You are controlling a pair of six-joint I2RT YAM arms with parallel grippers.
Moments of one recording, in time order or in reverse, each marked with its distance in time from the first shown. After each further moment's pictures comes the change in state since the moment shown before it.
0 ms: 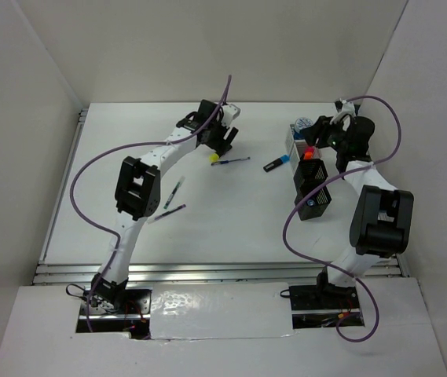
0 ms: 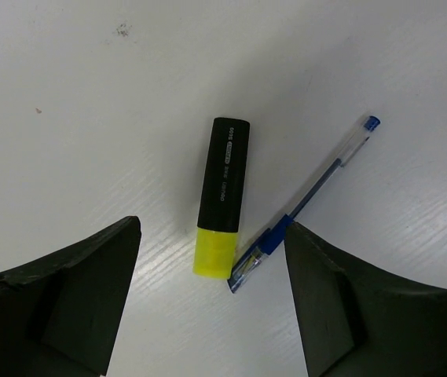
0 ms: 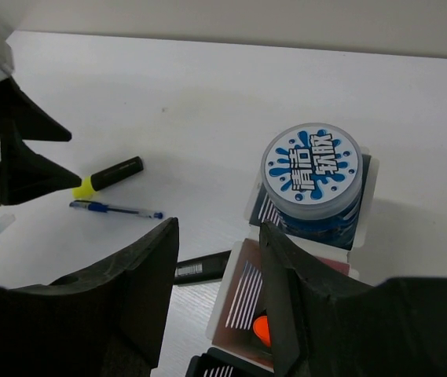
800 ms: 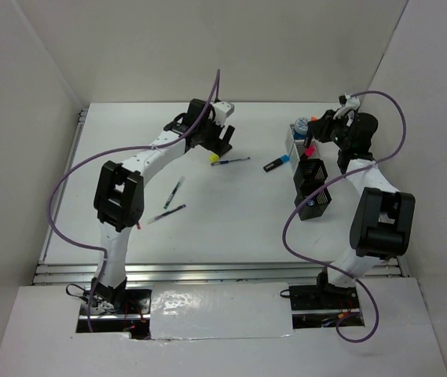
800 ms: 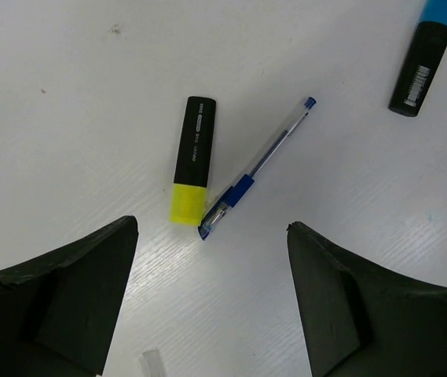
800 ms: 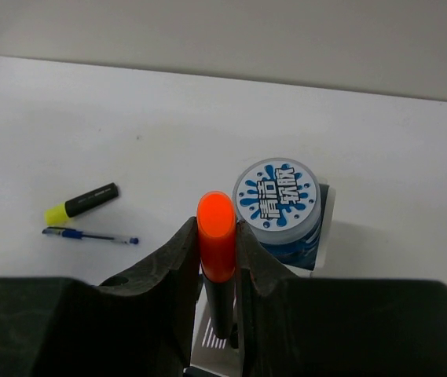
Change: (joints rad) left arm -0.003 -0.258 -0.292 0.127 0.046 -0.055; right arm 0.002 -0.021 0.040 0.008 0.069 -0.019
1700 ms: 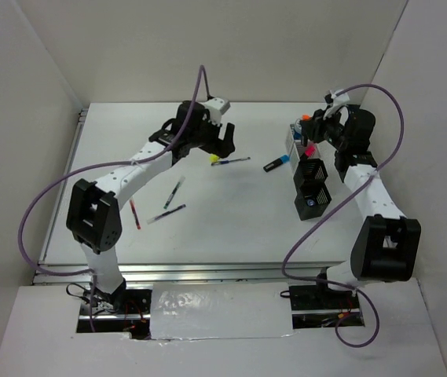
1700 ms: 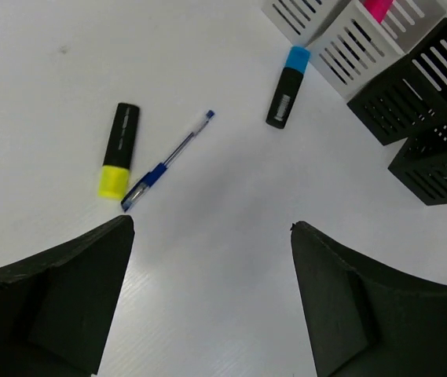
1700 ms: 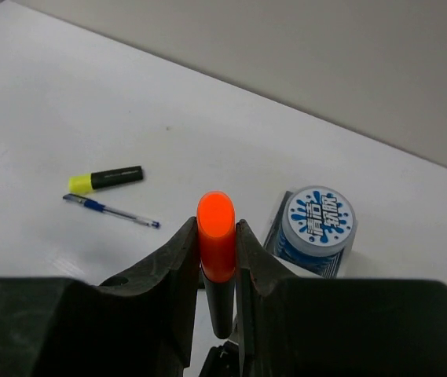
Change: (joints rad) left arm -0.013 -0.320 -0.275 0.104 0.087 -0.230; right arm 0.113 -0.227 -0.015 -0.207 -0.007 -0.246
